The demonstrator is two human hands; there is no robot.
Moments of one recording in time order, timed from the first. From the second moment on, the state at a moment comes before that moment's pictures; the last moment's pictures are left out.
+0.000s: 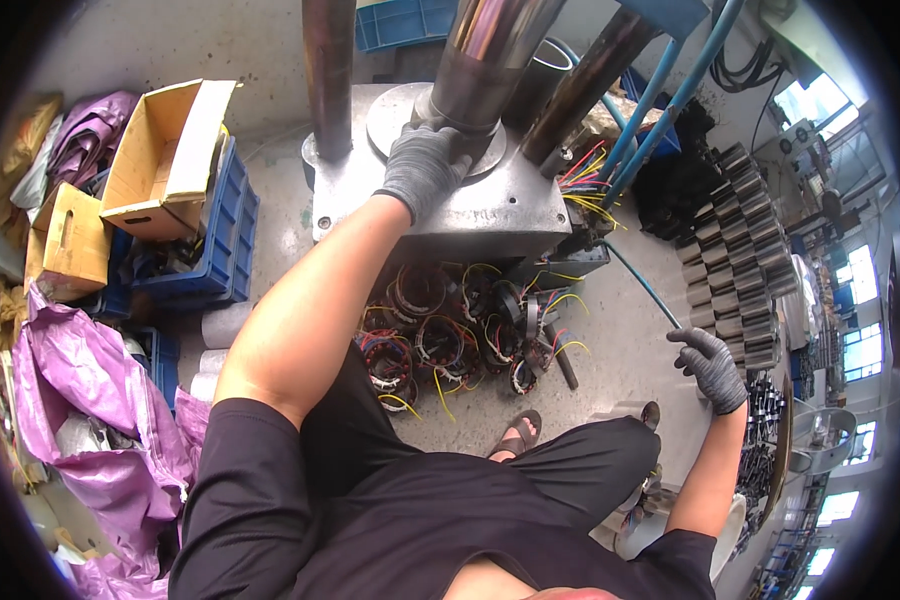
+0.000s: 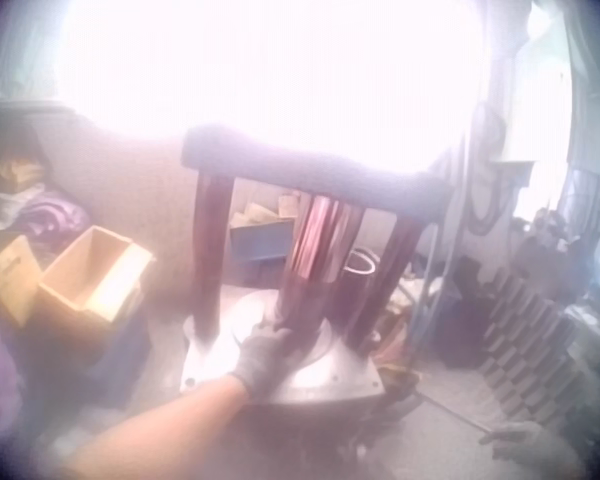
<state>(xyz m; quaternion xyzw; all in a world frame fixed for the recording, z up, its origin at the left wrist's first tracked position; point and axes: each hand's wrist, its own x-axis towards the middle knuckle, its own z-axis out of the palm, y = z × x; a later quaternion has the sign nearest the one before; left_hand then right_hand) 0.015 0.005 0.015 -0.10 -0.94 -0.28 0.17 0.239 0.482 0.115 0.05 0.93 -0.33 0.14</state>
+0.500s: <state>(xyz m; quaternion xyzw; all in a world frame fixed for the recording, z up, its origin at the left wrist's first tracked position) 0.012 0.002 0.009 -0.10 -0.94 -0.27 0.20 0.243 0.475 0.105 0.02 0.95 -0.23 0.19</state>
